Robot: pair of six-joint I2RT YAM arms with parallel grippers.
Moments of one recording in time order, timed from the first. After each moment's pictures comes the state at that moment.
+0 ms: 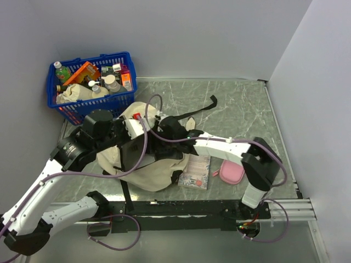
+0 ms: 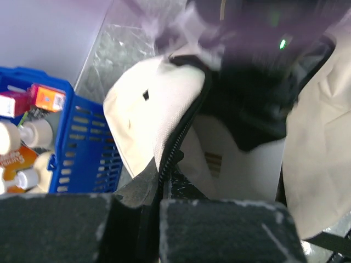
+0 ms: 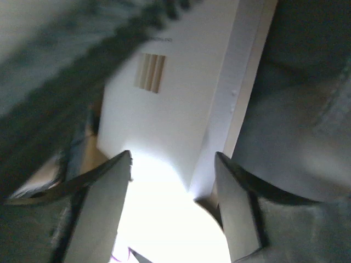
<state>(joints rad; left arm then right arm) -0.65 0.92 1.23 -0.81 0.05 0.61 0.93 1.72 1.18 -0.13 -0.16 0.73</state>
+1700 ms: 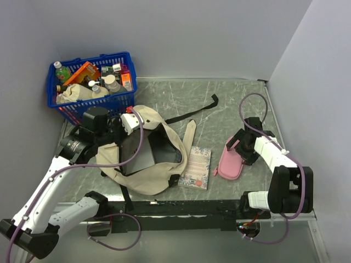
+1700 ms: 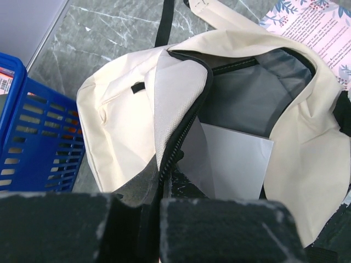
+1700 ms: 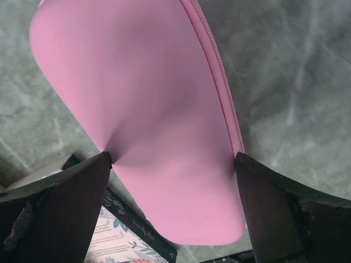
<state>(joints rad) -0.44 0.92 1.12 -0.73 0.30 0.53 -0.02 1.32 0.75 -0.70 0.07 0.76</state>
